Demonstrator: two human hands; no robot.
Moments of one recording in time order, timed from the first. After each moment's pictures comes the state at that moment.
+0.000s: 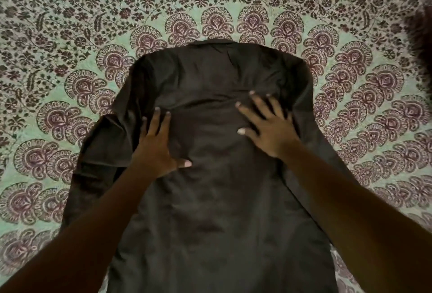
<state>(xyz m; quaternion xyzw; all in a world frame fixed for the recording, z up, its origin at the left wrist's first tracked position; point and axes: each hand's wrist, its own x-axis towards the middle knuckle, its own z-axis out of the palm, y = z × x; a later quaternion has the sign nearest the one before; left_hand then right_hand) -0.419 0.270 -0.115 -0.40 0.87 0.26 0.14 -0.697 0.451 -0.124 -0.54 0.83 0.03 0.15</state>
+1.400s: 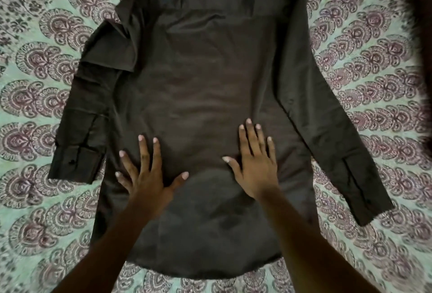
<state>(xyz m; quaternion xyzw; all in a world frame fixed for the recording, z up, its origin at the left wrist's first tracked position) -0.245 0.532 -0.116 -0.55 0.77 0.27 0.16 -0.478 0.669 -0.133 -0.47 0.87 -0.03 0.11</state>
